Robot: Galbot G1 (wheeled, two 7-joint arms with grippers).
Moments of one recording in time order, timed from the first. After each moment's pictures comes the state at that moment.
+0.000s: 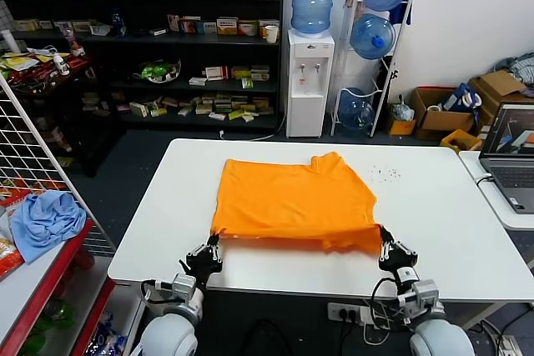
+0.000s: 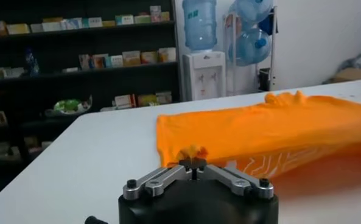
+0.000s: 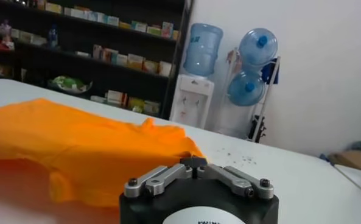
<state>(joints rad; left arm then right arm) 1.26 -1.18 -0.15 -1.79 -0.25 0.16 -0.26 -1.34 1.12 0.47 1.74 0.21 -0.03 0.08</state>
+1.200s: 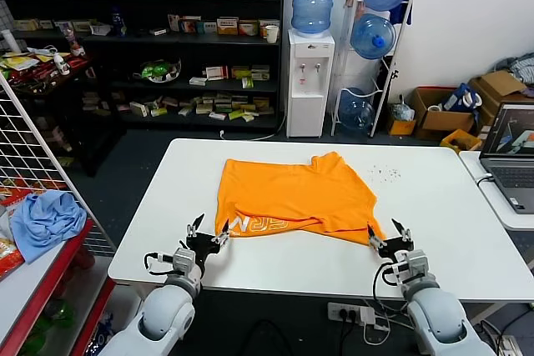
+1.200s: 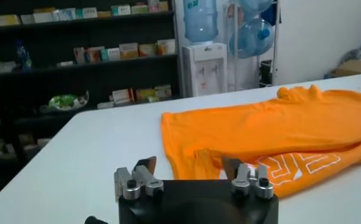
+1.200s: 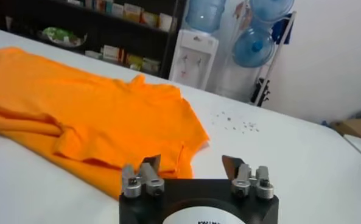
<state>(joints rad) 1.09 -1.12 -0.09 -1.66 -0.37 0.19 -0.25 -1.24 1.08 0.43 1.64 0.25 -0.26 0.06</state>
